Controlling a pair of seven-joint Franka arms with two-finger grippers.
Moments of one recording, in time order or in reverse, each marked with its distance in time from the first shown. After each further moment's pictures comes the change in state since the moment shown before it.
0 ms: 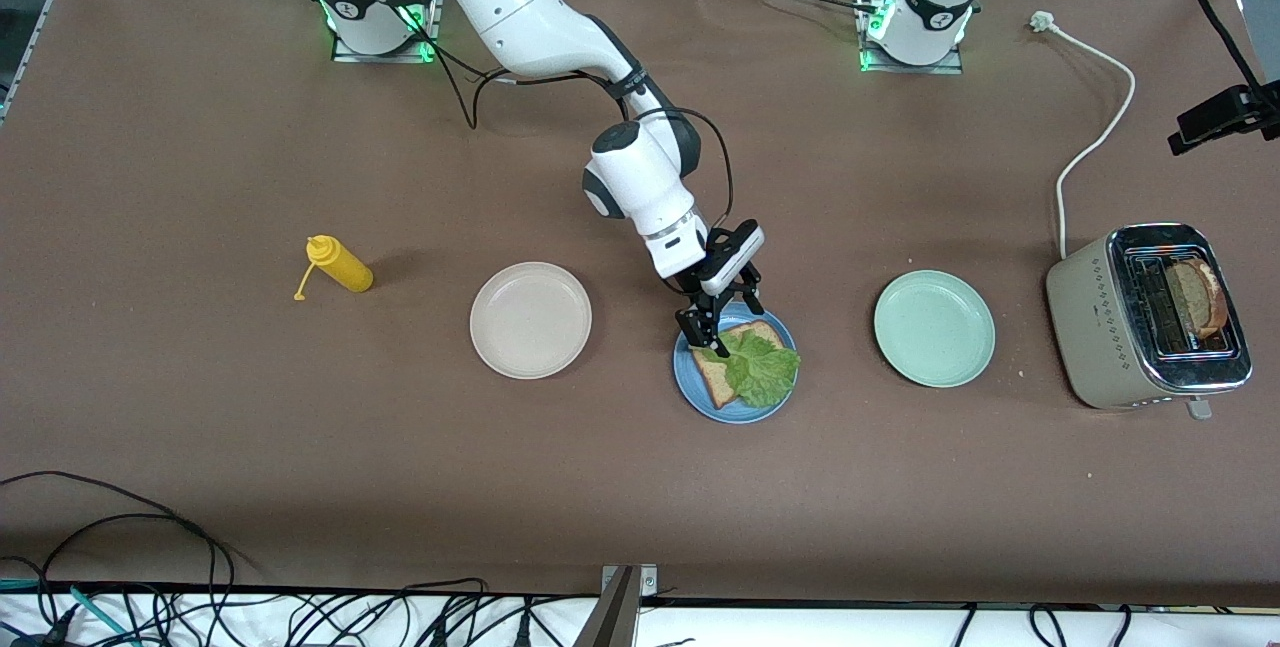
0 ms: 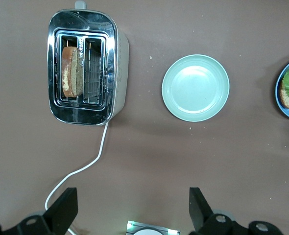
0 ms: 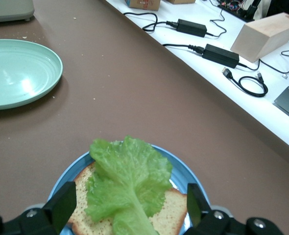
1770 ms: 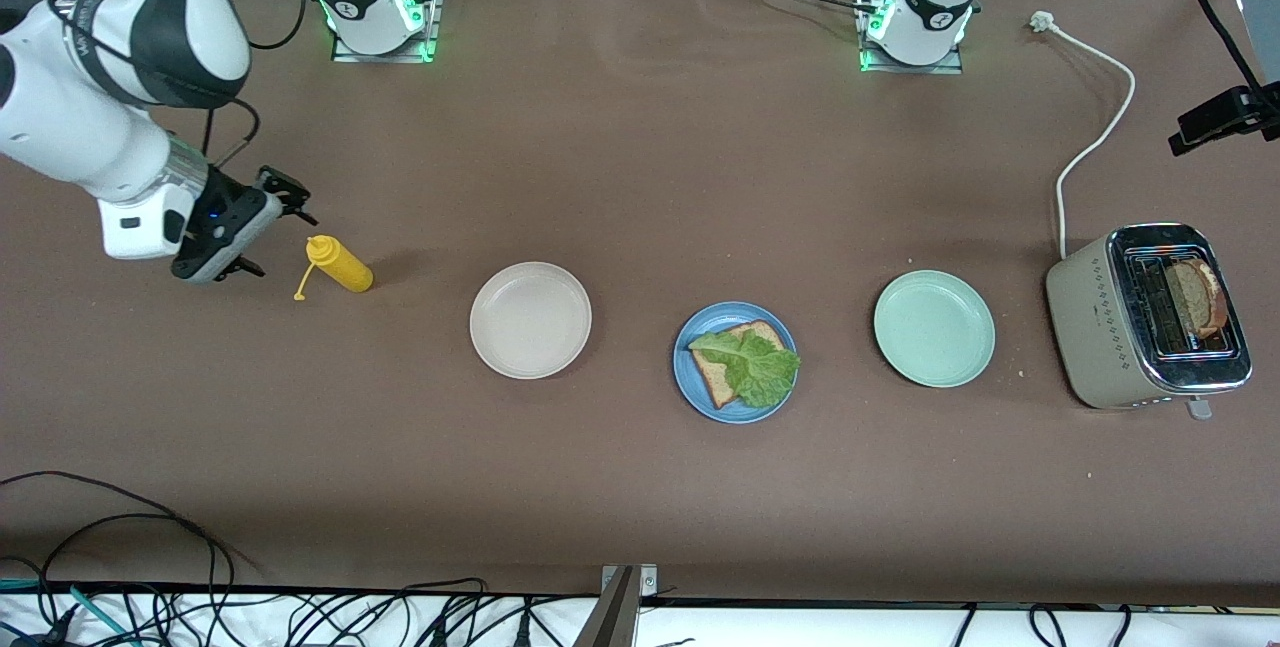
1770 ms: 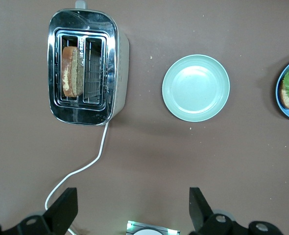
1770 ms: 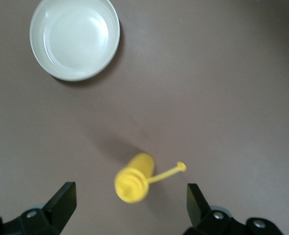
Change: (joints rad) left arm 0.000 0.002 0.002 0.001 0.000 0.000 0.000; right arm -0.024 -1.028 -0.723 -0.855 0.000 -1.083 -0.656
